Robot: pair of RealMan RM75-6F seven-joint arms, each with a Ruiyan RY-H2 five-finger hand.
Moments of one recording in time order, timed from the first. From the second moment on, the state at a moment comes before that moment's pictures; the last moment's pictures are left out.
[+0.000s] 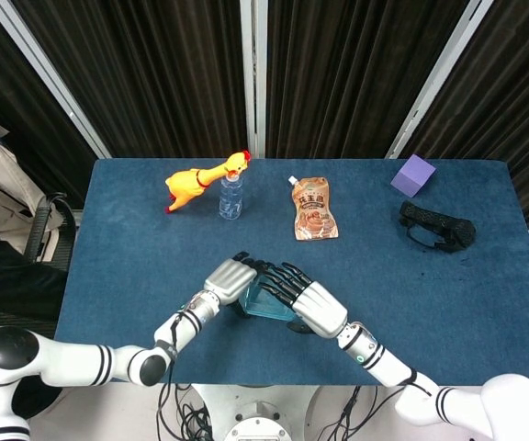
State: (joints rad) left arm -1.07 -1.64 -0.11 -1.56 0.72 0.80 0.48; right arm 0.62 -1.80 -0.02 -1.07 -1.81 1.33 0.15
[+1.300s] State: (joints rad) left arm -1.07 -1.67 -0.08 -1.54 0.72 0.88 0.58; right arm 0.63 -1.78 0.01 -1.14 -1.76 1.34 0.10
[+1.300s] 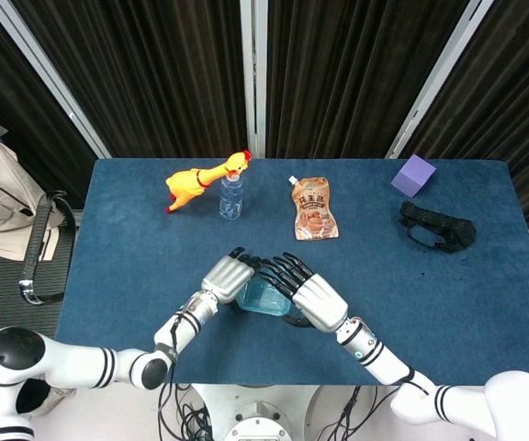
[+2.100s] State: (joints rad) left arm -1.06 -1.64 -0.10 -1.59 0.76 0.88 0.56; right arm 0.64 -1.83 0.03 -1.06 -1.78 1.40 0.09
